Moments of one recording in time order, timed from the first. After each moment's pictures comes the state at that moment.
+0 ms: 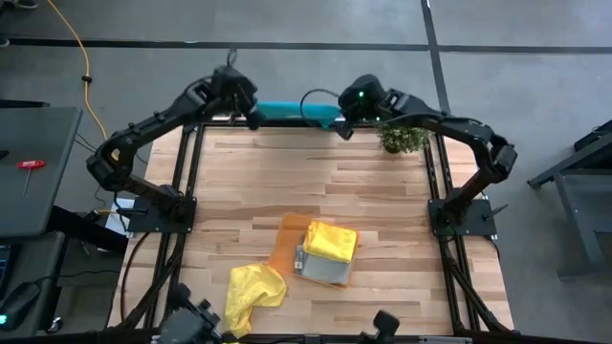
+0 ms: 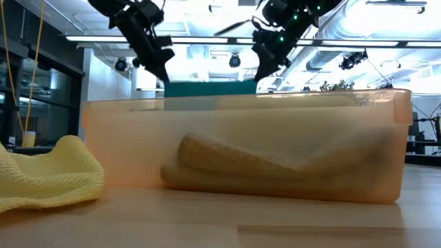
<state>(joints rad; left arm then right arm) 0.96 1.41 1.22 -0.48 -0.10 0.26 -0.60 1.60 1.43 -0.54 0.12 -0.15</state>
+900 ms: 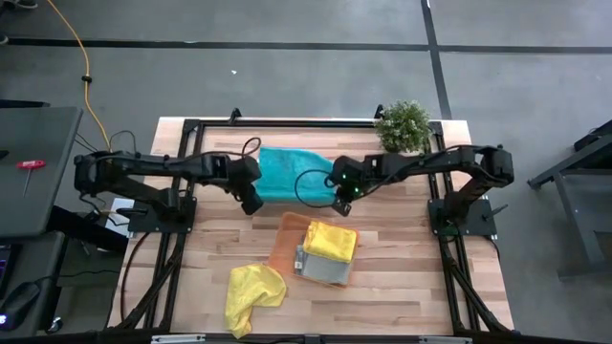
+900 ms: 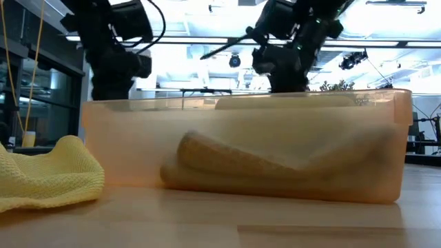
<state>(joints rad) 0.33 1.25 0.72 -0.64 -0.03 -0.41 -0.15 1.60 1.04 -0.50 -0.06 0.33</state>
